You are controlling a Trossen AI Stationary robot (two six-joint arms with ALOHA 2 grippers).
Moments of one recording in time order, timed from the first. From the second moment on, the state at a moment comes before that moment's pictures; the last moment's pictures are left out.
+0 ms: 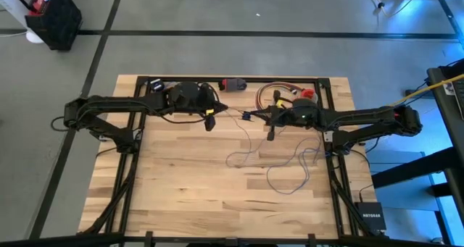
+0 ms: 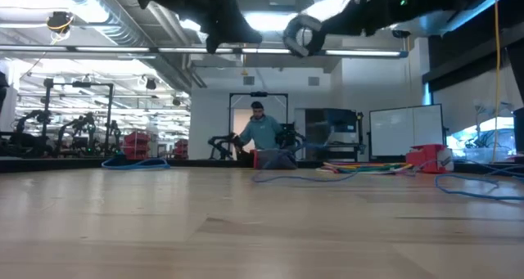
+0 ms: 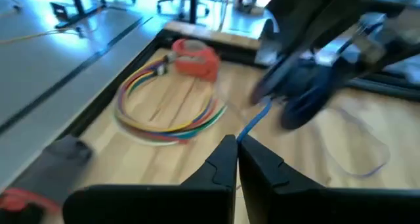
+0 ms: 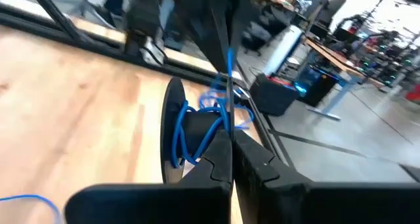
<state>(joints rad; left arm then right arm) 0.23 1.34 0.99 -0.01 0.03 -0.09 -0.12 1.14 0.64 0.33 0.11 -0.40</state>
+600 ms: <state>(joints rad) 0.13 1.50 0.99 0.32 0.01 -0.16 -0.12 1.40 0.73 0.47 0.30 -0.37</state>
